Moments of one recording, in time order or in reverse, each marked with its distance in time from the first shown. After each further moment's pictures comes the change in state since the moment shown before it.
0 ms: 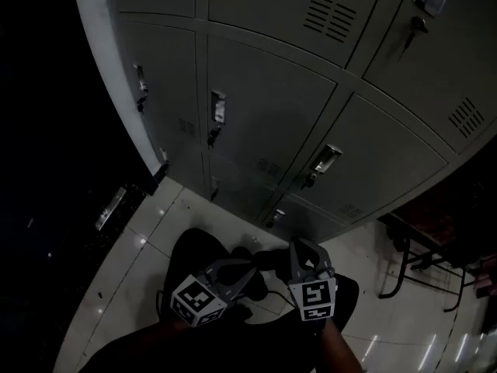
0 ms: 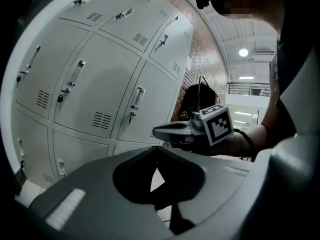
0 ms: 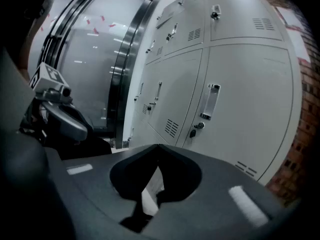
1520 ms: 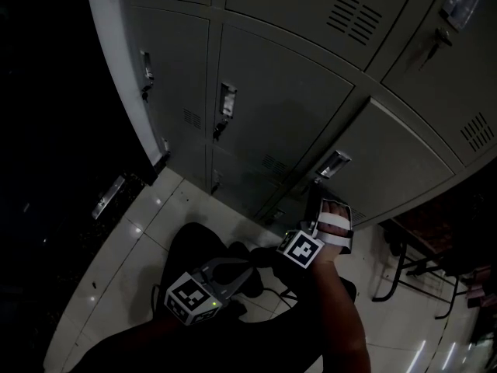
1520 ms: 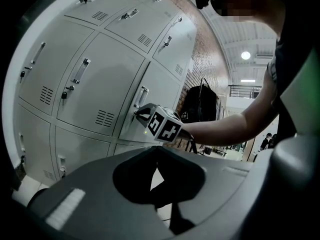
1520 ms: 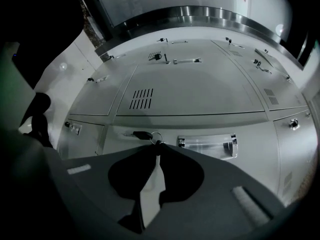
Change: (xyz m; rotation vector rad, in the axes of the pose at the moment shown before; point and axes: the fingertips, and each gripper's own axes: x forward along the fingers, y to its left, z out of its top) left arm -0.012 0.013 -0.003 -0.013 0.012 0.010; right arm 0.100 -0.099 0.021 -1.014 0.344 -0.527
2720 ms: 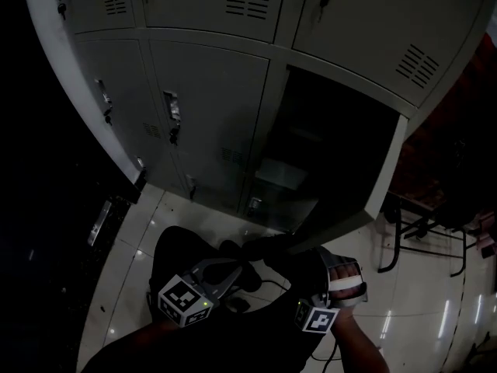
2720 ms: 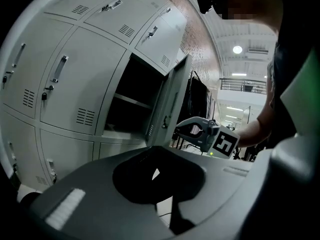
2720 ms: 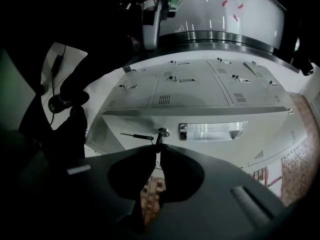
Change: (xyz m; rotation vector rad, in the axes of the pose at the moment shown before) left arm 0.017 -0.045 -0.004 0.078 0.063 -0.083; right arm -0.200 0.051 -0.111 -0.062 -0.074 0.046
